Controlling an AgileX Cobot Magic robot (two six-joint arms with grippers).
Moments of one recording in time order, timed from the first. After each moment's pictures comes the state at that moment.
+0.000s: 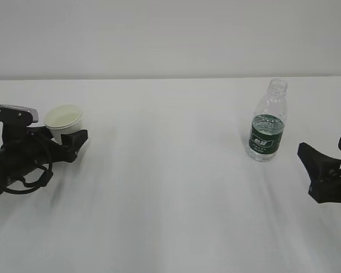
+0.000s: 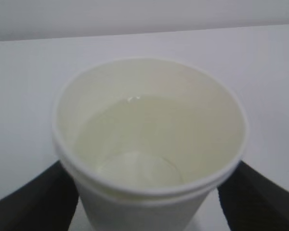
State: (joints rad) left arm -0.09 2.22 -0.76 0.31 -1.14 -0.18; right arm 0.20 1.54 -0.11 -0.02 -1.12 -0.06
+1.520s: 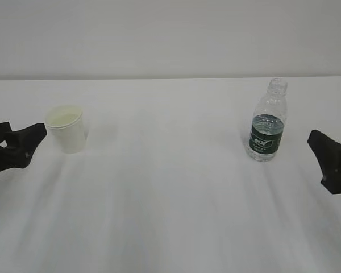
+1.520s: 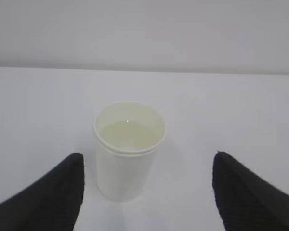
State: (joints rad) left arm -0.09 1.71 -0.31 0.24 -1.14 -0.27; right arm 0.20 1.40 -0.10 -0.02 -1.08 0.03
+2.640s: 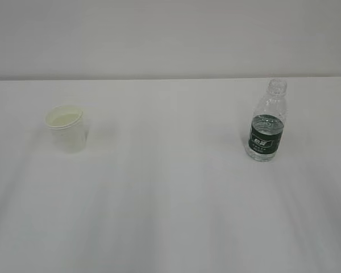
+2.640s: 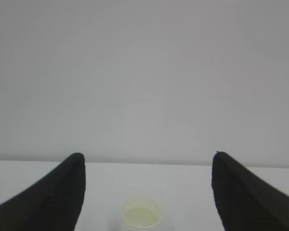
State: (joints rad) left arm -0.09 0.54 -0.26 0.26 -0.29 -0.46; right arm 0.20 0.49 -0.44 -0.02 0.27 -0.06
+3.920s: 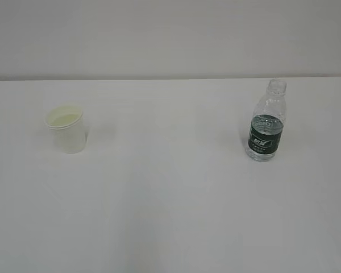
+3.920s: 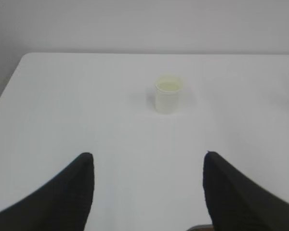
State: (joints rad) left arm -0.09 0.08 -0.86 -0.01 1.24 -0.10; right arm 0.20 0.05 -0.84 -0.12 1.26 0.06
